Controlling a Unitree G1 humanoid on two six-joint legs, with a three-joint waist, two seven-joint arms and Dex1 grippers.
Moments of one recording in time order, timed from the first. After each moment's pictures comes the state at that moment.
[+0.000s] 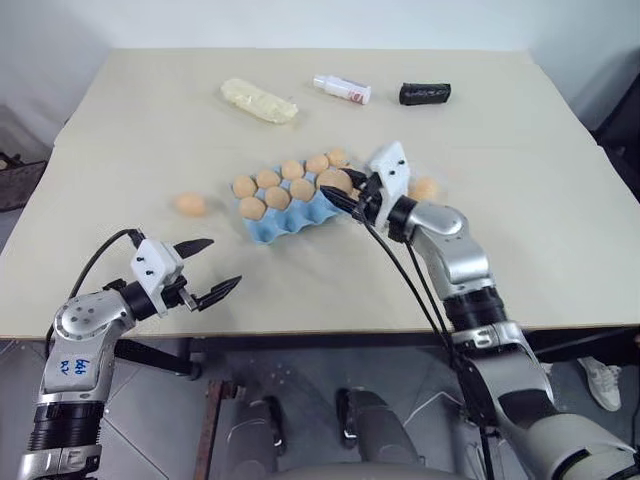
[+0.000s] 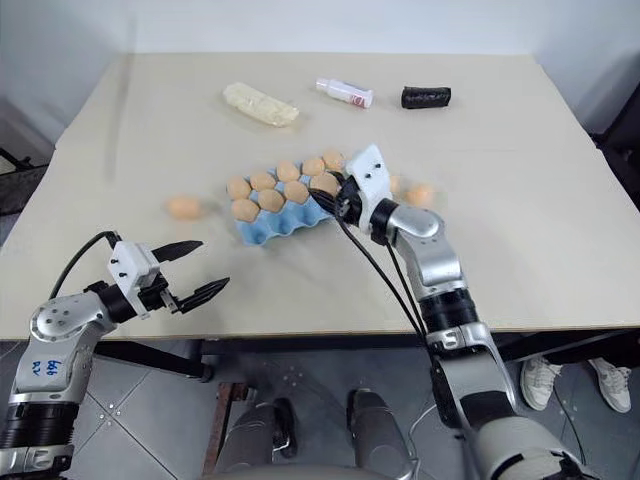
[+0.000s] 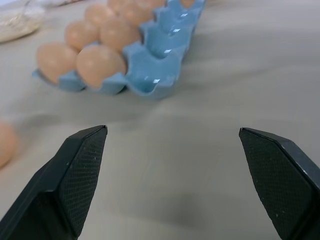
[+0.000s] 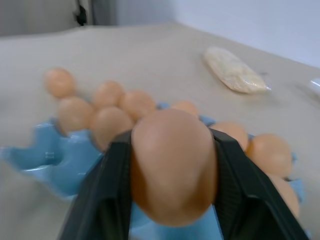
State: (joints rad) left arm -0.11 0.64 0.21 0.00 -0.31 0.04 -0.84; right arm -0.87 -0.18 0.09 0.56 0.13 0.09 0.65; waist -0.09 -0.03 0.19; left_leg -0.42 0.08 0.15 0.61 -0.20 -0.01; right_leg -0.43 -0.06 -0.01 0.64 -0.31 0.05
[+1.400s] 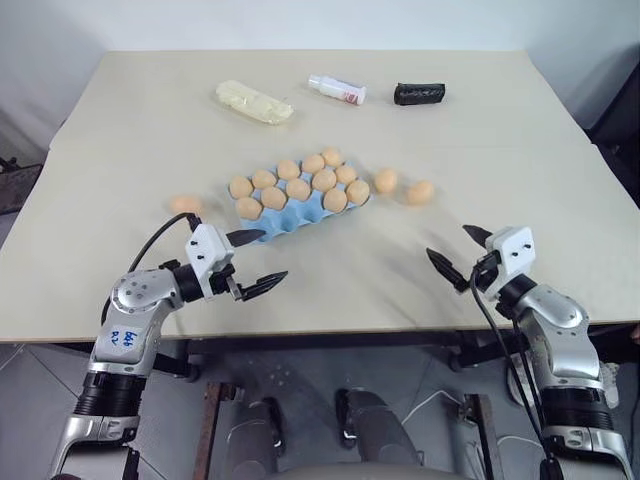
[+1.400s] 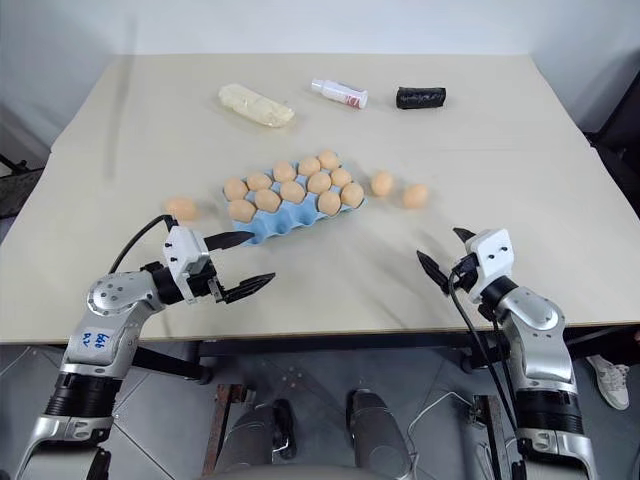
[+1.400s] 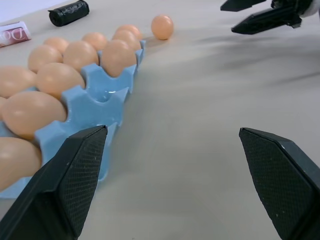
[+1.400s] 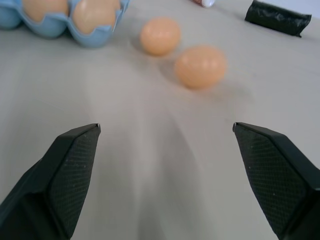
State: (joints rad) left arm -0.31 0.55 0.03 0.02 -0.30 0.07 -0.88; right arm -0.35 -0.47 -0.19 0.24 0.22 0.02 0.67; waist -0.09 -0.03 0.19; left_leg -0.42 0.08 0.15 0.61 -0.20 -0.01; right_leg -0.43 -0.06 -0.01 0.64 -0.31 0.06
